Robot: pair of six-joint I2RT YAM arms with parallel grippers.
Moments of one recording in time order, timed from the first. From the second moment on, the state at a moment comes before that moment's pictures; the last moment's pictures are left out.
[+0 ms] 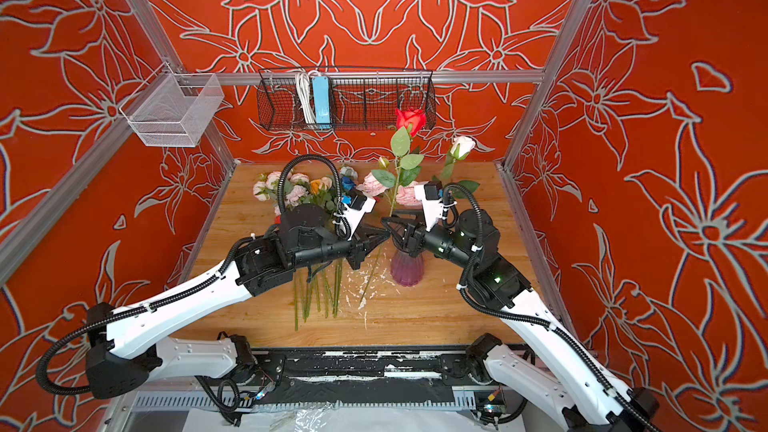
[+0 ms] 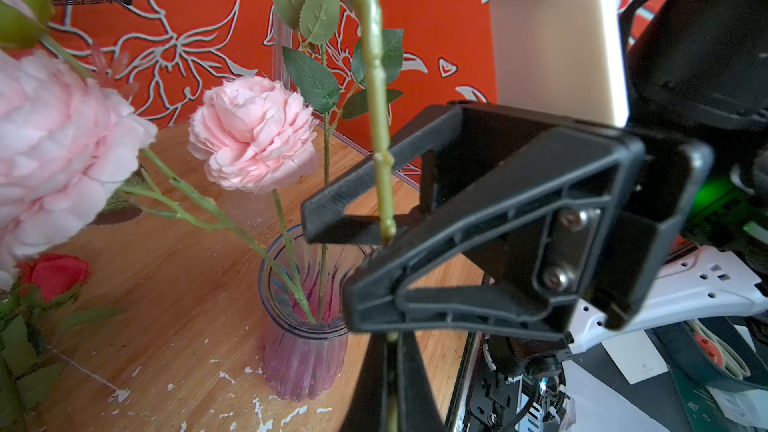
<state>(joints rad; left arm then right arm) -0.94 1.24 1.22 -0.24 0.16 -0.26 0.57 0.85 0.91 -0.08 -0.43 0.44</state>
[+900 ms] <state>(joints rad) -0.94 0.87 0.91 -0.21 -0.44 -0.40 0.58 0.86 1.27 -0.30 -0.18 0.26</state>
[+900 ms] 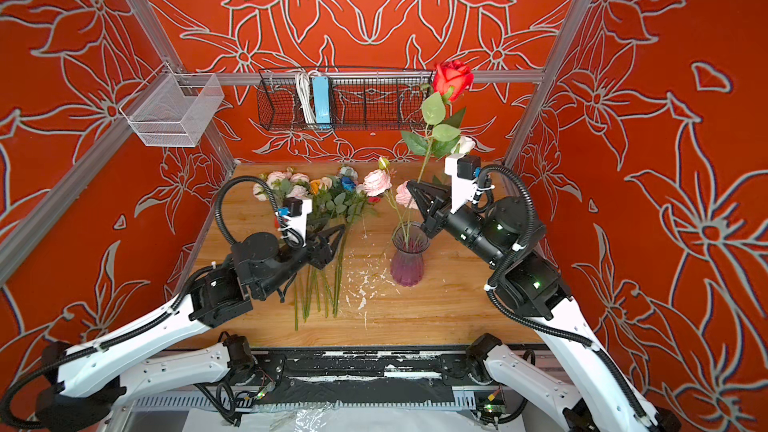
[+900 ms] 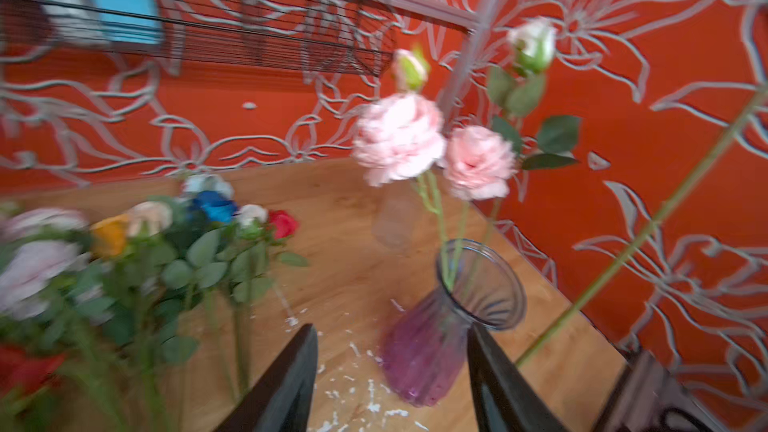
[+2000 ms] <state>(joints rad) -0.90 0.75 0.77 -0.27 -0.70 -0.58 0.58 0.88 1.12 -0.44 0.21 0.18</state>
